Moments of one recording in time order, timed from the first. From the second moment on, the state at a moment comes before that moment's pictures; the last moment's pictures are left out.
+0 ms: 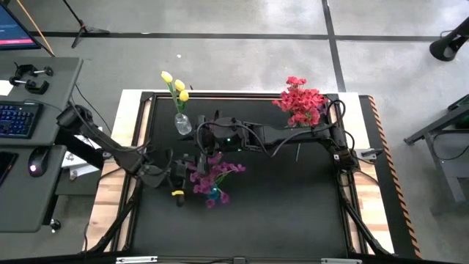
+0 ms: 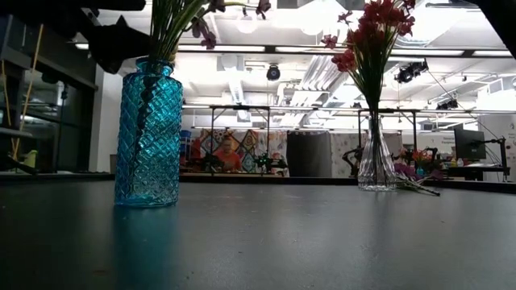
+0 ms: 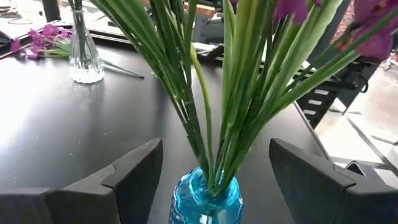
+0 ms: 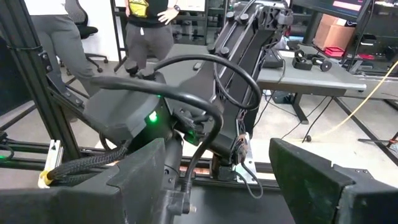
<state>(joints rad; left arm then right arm) -0.57 1.11 0.43 0.38 -0.54 -0.35 0.08 2.11 2.11 -0.18 0.01 -0.06</state>
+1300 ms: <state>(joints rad) -0.48 1.26 0.43 0.55 -0.48 -0.23 0.08 2.11 2.11 -0.18 0.02 -0.06</state>
